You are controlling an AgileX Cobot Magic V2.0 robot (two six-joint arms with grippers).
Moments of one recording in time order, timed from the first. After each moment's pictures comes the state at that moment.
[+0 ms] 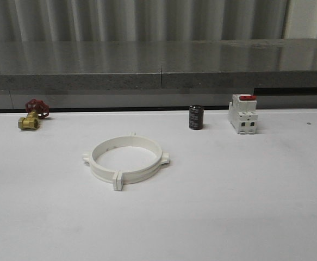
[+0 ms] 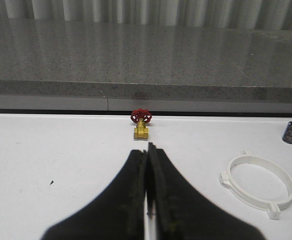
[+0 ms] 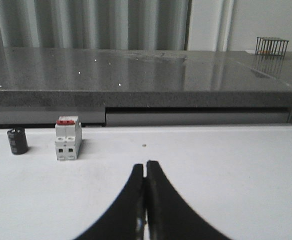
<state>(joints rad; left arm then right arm) -0.03 0.10 -0.47 -0.06 0.64 0.01 -0.07 -0.01 0.03 -0.16 0.04 0.16</state>
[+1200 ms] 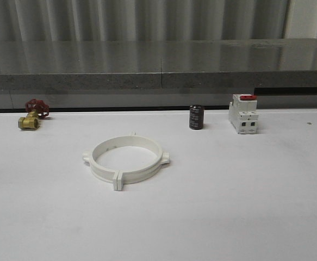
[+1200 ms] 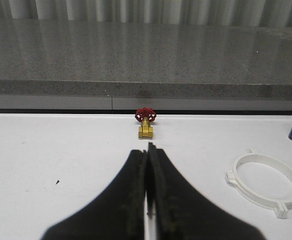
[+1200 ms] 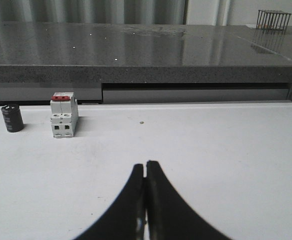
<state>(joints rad) -0.03 0.10 -0.47 -0.04 0.64 0.01 -0.07 -0.01 0.03 -0.16 0.12 0.16</state>
